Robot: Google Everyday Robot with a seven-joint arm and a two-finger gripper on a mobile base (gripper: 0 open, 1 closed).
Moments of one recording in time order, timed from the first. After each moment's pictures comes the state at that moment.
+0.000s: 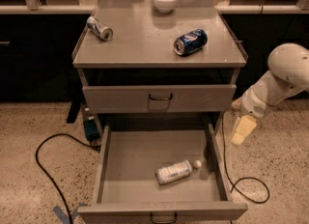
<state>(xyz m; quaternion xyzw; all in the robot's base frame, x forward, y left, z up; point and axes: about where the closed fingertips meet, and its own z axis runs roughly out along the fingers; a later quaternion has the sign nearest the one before) 0.558 -0.266 0.685 -0.56 0.81 0.14 0.12</state>
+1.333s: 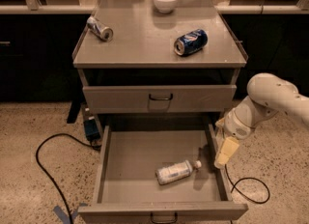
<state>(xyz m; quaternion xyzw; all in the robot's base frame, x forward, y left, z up) 0.533 -0.225 0.607 -0.58 0.79 0.17 0.11</state>
